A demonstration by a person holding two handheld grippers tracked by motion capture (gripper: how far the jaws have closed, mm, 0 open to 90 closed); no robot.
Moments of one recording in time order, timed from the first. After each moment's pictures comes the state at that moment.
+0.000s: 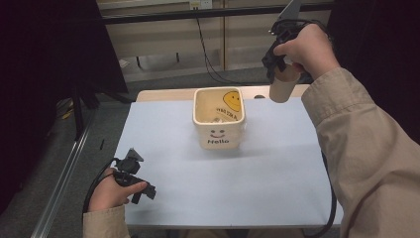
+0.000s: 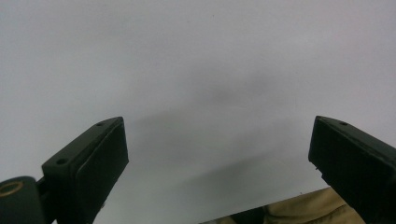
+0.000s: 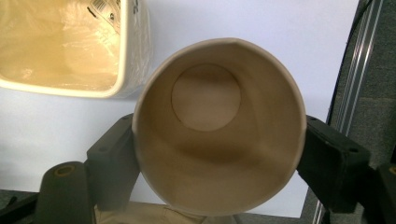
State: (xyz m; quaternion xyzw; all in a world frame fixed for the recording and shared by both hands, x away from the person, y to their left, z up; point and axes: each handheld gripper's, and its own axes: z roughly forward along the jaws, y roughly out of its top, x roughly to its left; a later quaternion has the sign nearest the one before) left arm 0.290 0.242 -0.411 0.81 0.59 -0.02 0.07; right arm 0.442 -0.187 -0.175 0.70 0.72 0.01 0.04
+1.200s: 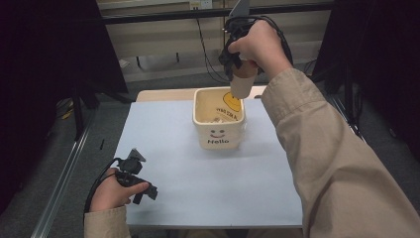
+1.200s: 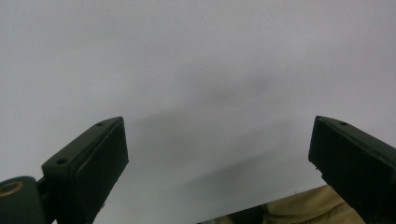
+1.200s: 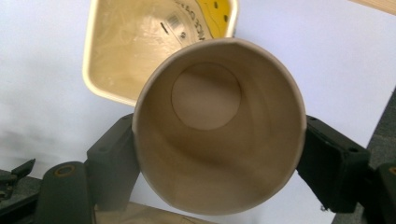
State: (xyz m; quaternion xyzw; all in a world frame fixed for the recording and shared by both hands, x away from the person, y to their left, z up) left arm 0.289 0.237 -0.410 0.81 0.58 -0.01 0.07; right arm 0.464 -0.090 -0.172 0.63 0.77 0.03 0.03
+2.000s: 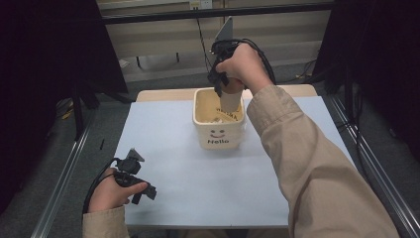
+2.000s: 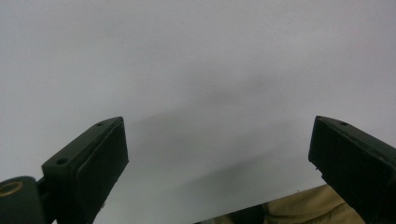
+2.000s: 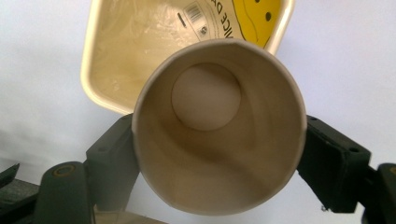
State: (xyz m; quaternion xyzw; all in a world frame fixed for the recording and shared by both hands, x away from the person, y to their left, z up) left arm 0.288 0.240 -0.409 0.81 0.58 -0.01 0.07; right arm 0.477 -0.064 -0.227 0.61 0.79 0.01 0.01
